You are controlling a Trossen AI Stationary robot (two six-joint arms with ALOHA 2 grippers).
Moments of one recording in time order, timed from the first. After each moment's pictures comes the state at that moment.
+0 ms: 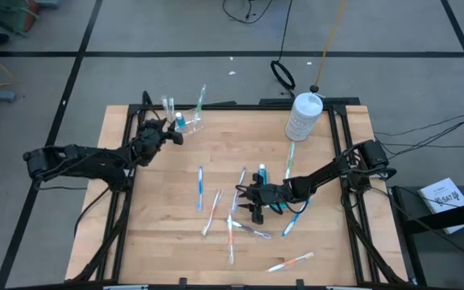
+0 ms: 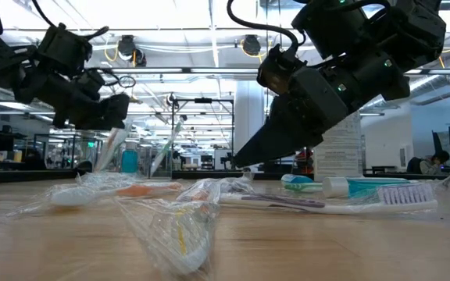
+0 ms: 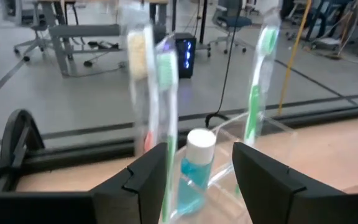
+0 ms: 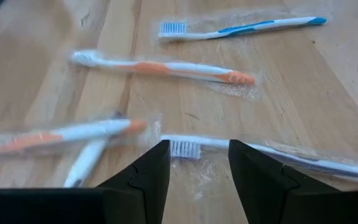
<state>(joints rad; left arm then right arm) 0.48 1.08 0.16 0.65 -0.69 -0.28 0.22 1.84 0.74 0.55 0.16 0.25</state>
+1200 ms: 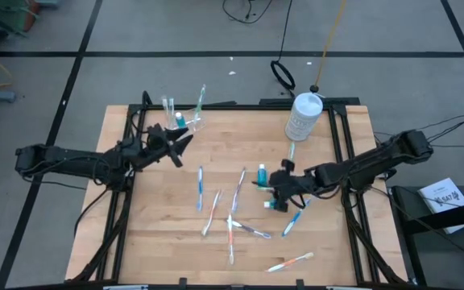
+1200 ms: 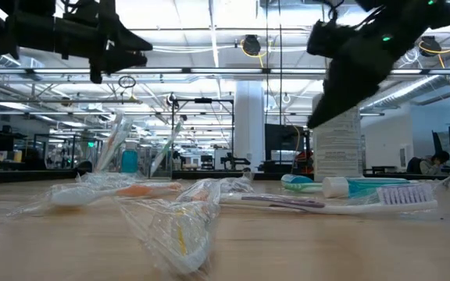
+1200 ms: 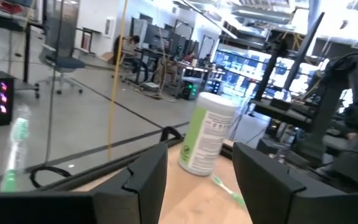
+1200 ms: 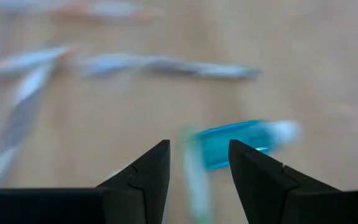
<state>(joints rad) 0.11 0.82 0.28 0.65 -0.42 -0.24 0.24 1.36 0.74 -0.25 0.39 0.38</state>
